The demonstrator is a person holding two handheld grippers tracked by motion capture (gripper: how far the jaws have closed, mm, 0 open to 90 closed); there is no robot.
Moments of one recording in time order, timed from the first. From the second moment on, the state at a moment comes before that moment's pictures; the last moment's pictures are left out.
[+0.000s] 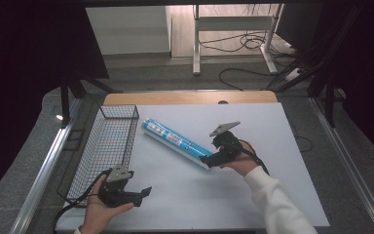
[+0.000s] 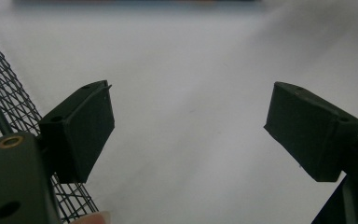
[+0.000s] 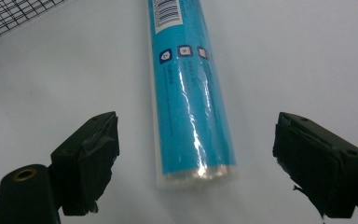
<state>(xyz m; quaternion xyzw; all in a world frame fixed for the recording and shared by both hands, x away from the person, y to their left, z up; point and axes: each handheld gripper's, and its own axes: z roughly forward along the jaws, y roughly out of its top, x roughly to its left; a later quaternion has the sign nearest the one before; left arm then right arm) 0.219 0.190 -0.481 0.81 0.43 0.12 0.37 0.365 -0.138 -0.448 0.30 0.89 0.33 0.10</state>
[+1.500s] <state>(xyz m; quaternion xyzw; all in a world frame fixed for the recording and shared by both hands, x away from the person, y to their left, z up) 0.221 0.190 -0.483 0.82 0.43 0.12 0.37 0.440 -0.034 -0.502 0.26 0.94 0.18 0.06</state>
